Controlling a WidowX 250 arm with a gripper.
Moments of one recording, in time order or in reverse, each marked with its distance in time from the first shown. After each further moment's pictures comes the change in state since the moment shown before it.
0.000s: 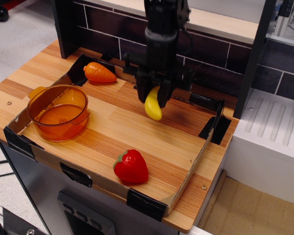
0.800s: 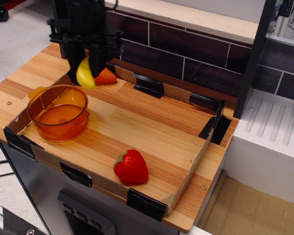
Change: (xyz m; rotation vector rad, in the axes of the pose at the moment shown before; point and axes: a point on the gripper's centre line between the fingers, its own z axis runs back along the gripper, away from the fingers) arm -0.029 0.089 0.040 0.000 -0.020 0.056
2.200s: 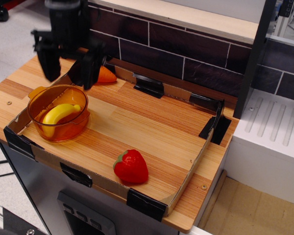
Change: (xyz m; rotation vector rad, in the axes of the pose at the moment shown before) arm -0.015 0.009 -0.001 -0.013 0.065 -0.015
